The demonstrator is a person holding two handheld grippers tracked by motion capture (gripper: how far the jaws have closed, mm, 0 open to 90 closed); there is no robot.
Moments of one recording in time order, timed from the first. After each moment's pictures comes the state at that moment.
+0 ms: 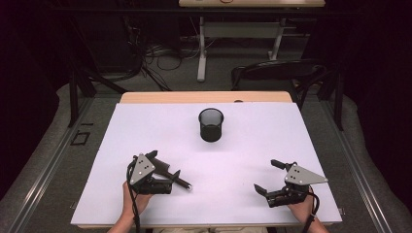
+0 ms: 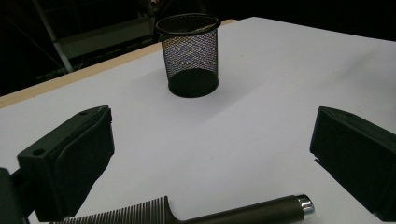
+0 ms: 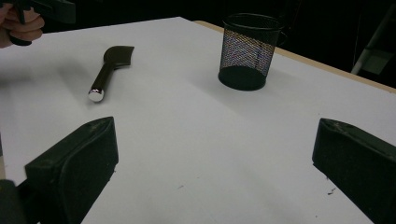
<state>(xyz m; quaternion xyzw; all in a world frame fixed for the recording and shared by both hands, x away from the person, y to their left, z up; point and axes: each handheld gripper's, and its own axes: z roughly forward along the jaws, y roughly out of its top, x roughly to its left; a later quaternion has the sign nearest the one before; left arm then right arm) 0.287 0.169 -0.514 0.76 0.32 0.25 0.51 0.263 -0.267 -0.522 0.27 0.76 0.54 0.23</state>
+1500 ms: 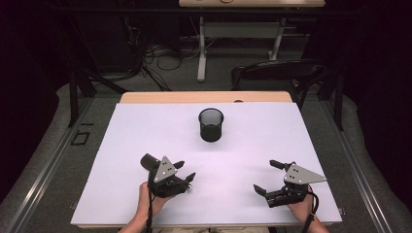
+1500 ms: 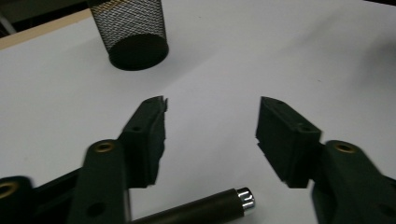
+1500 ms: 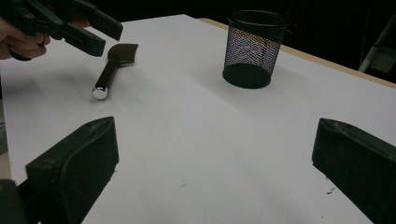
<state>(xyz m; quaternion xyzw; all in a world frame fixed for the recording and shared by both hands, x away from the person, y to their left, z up) 0.287 0.124 -0.524 0.81 0.30 0.18 0.46 0.265 -0.266 -0.523 0.27 0.77 0.54 0.22</state>
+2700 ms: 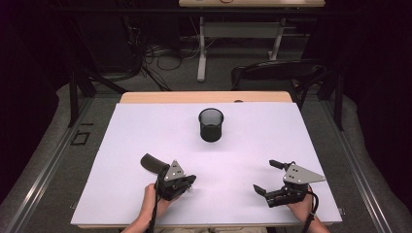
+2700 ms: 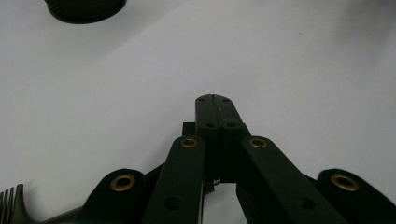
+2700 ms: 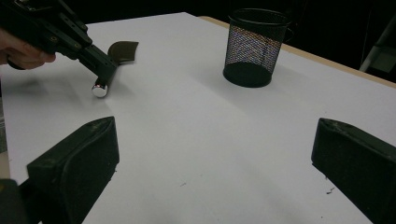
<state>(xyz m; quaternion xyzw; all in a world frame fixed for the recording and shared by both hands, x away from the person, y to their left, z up) 0.292 0.112 -0.541 0.86 0.29 0.11 0.40 0.266 -0.265 -0.523 0.27 0.77 0.54 0.22</state>
